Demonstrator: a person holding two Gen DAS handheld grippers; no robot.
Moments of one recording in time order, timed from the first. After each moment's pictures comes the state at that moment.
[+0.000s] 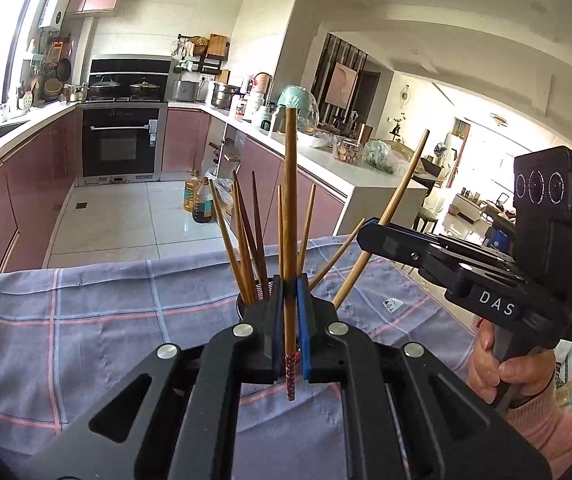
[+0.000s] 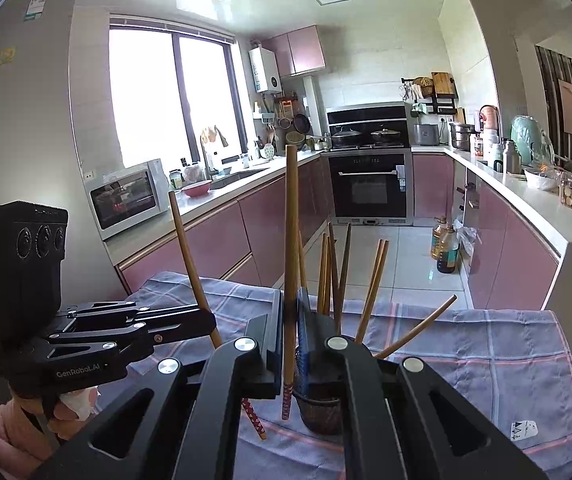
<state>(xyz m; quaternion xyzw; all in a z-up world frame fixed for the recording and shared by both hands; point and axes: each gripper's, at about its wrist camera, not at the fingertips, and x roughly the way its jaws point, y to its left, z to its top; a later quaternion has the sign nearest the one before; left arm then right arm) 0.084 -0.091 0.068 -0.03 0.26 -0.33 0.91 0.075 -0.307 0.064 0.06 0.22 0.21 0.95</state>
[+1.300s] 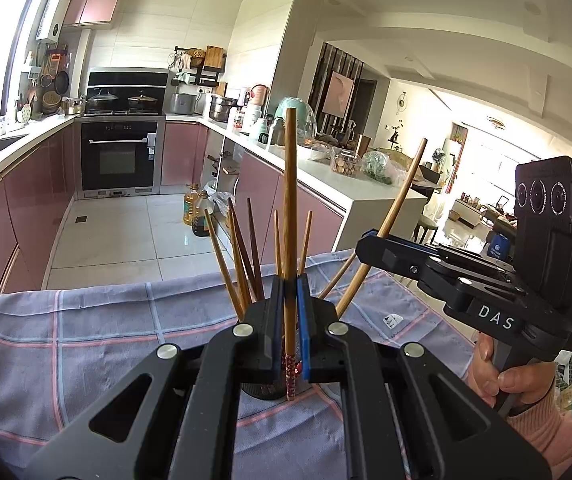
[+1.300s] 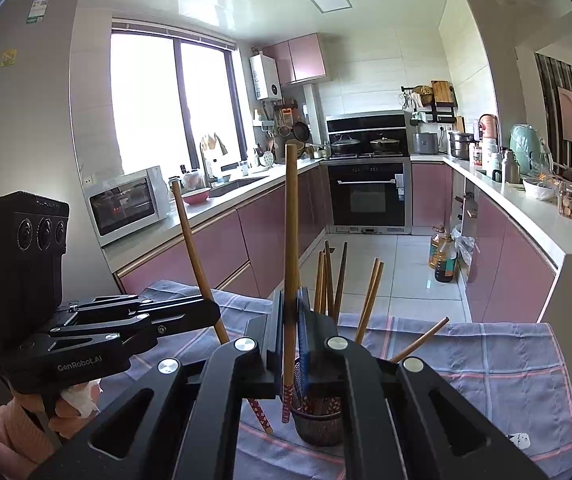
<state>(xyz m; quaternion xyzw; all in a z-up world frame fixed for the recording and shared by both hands) 0.090 -0.092 0.081 -0.03 0.24 -0.33 0.91 0.078 -0.309 0.075 0.05 0.20 0.20 0.96</state>
